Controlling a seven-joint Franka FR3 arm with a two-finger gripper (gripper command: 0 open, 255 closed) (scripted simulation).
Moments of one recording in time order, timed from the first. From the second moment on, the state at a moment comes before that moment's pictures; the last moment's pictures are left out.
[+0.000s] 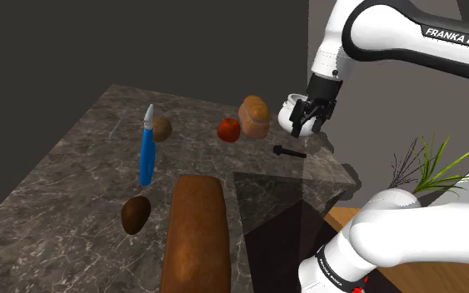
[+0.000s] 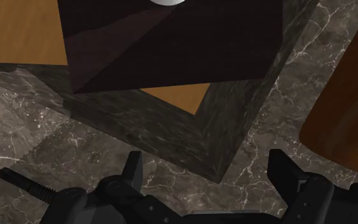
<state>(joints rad) 0.02 -0.79 0.04 -2.41 0.02 1.51 0.13</state>
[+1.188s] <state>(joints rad) 0.04 -0.26 -0.09 -2.20 -0.04 1.92 -0.20</state>
